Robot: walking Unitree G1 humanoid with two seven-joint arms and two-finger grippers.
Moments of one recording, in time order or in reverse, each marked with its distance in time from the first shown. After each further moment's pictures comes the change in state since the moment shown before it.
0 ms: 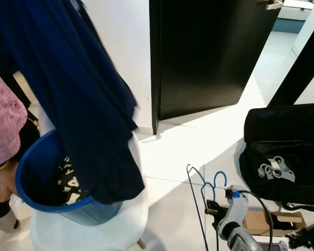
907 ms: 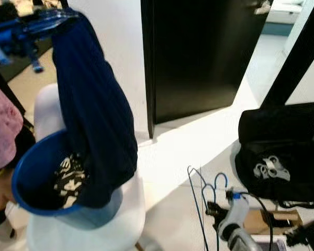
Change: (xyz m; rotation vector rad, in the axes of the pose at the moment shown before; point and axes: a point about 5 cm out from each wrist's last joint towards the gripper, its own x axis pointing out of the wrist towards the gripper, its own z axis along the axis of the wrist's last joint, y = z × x) left arm -0.100 -0.084 -0.072 -0.393 0.328 -0.716; right arm -0.001 -0.003 -0.001 -0.001 -0.005 -0.009
